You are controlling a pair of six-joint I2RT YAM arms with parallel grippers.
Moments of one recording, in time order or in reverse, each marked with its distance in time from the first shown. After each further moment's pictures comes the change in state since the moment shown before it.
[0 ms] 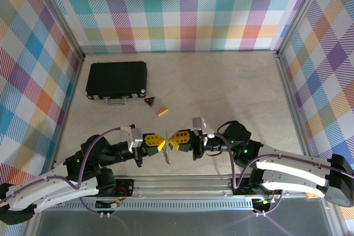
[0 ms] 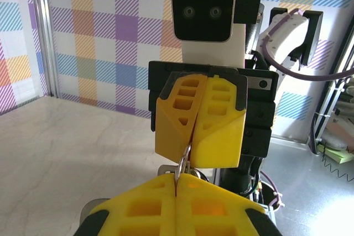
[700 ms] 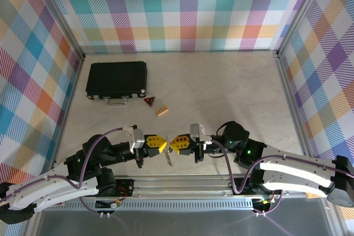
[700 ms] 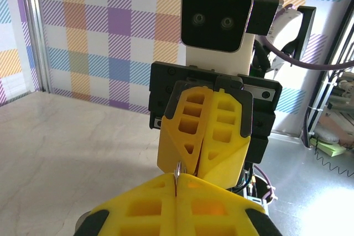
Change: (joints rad) left arm -0.002 0.013 0.005 -0.014 0.019 -0.004; right arm 0.026 -0.041 0.022 -0.187 0.009 -0.147
